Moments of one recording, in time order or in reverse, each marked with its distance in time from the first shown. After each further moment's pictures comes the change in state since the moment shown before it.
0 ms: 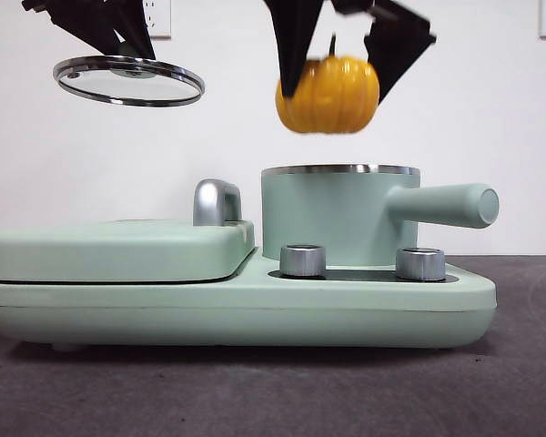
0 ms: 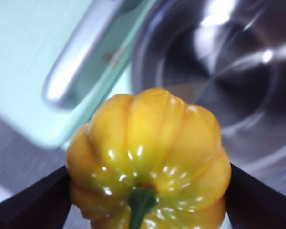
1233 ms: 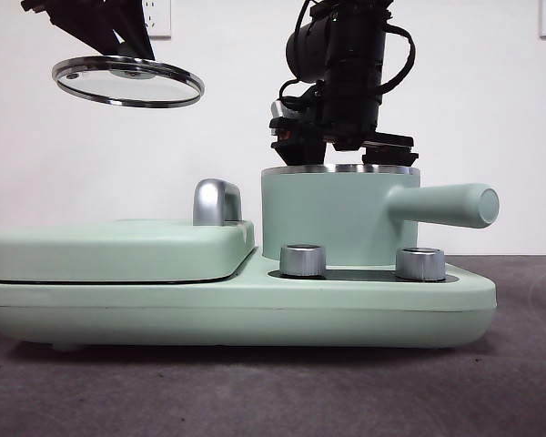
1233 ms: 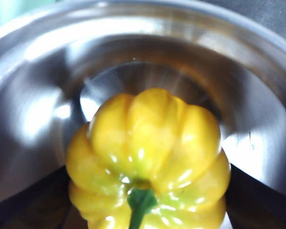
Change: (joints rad) left arm 0.000 0.000 0.000 -0.007 0.000 0.000; right arm -0.127 0.359 0.195 -0.007 0.052 -0.059
